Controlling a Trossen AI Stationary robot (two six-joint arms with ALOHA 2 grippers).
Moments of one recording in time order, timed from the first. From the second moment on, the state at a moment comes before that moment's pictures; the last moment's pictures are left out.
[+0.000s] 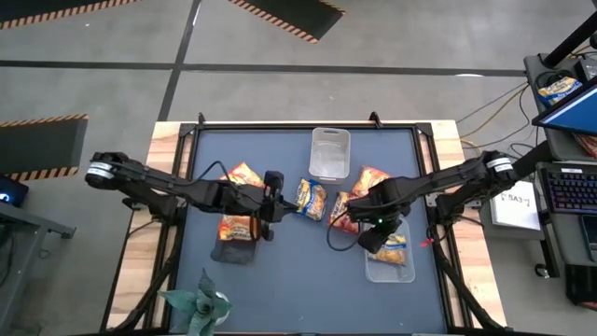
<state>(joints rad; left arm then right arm) -0.16 1.38 0.91 0.02 -0.25 0.46 0.17 1.51 1.16 -1.24 -0.37 0.89</state>
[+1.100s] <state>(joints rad) -0.04 1.78 0.91 0.03 -0.25 0.32 -0.02 1.44 0.94 -0.43 0.13 0.76</state>
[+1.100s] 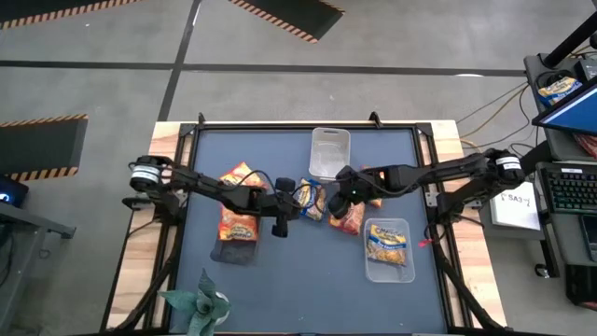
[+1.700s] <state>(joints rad) -0.01 1.88 0.91 0.05 -0.25 0.24 -0.07 1.57 0.87 -0.18 0.12 0.81</state>
